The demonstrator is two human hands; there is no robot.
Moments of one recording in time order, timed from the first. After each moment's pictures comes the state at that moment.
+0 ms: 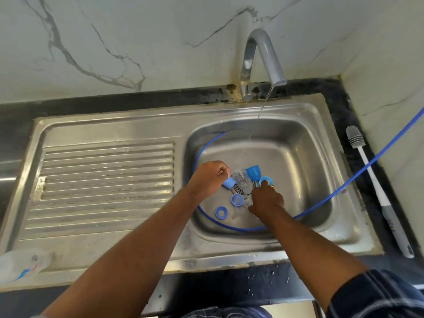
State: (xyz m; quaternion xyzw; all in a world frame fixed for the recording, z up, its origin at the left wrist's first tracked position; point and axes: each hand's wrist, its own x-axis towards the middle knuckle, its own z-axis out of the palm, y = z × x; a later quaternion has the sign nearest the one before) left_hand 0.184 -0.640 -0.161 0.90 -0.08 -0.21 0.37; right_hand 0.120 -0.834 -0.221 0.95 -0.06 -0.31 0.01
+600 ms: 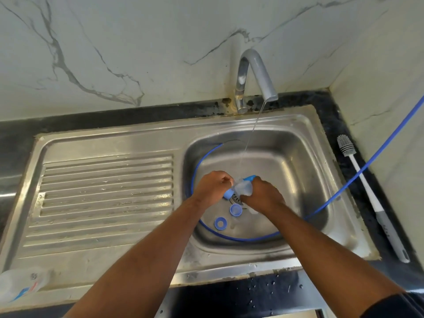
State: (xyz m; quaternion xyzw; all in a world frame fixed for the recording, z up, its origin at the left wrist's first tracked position) left_hand 0.188 -0.657 -0.158 0.87 -0.04 -0.25 0.42; right_hand 0.148 -0.836 -0.178 0.93 -0.16 -0.24 -0.21
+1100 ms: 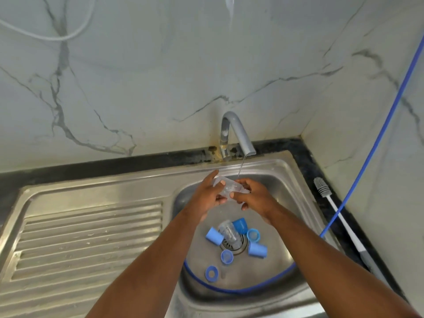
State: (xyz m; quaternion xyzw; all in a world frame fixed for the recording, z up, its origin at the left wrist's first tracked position) left_hand 0.261 -0.690 -0.103 0.62 0.09 -0.28 0.73; right_hand 0.222 -0.857 -0.090 0.77 -0.15 -0.14 -0.61
